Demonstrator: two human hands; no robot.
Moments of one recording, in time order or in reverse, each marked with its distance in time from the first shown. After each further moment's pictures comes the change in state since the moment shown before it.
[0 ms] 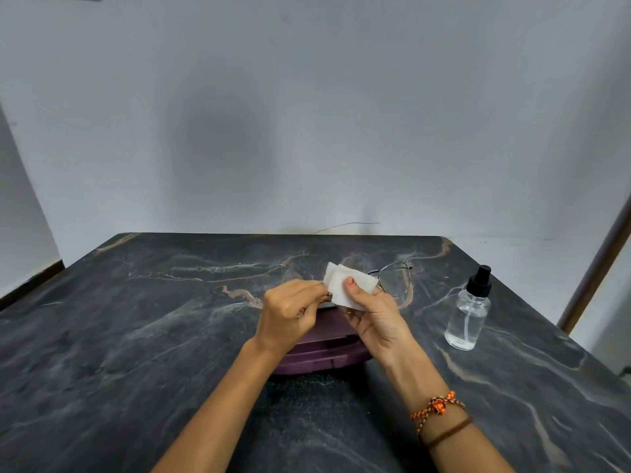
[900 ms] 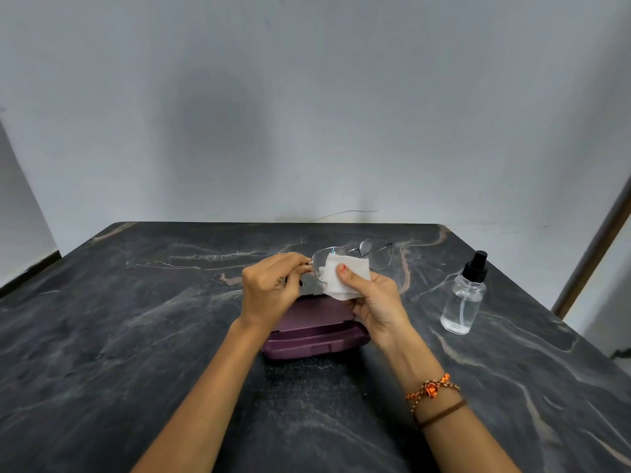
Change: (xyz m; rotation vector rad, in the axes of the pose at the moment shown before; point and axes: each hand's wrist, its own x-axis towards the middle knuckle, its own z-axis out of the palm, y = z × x) left_hand 0.007 -0.006 -0.013 0.014 0.110 -0.140; right_hand 0.000 0.001 -0.003 -0.202 0.063 -0.028
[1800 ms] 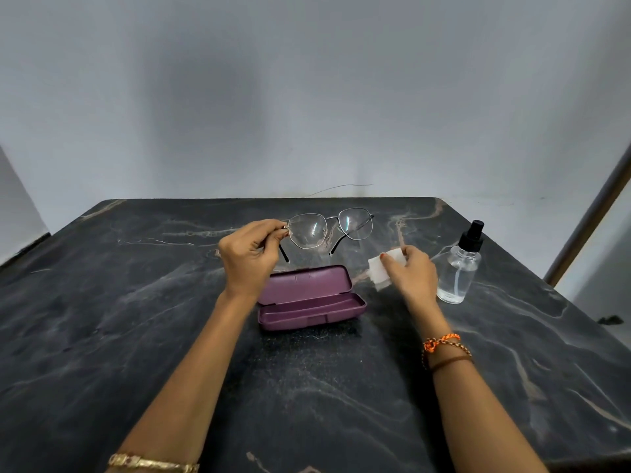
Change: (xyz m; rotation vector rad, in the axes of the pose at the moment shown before) left_hand -0.002 -0.014 -0.005 -0.002 0.095 -0.118; right_hand 0.030 0.007 -0.072 -1.020 0.506 -0.204
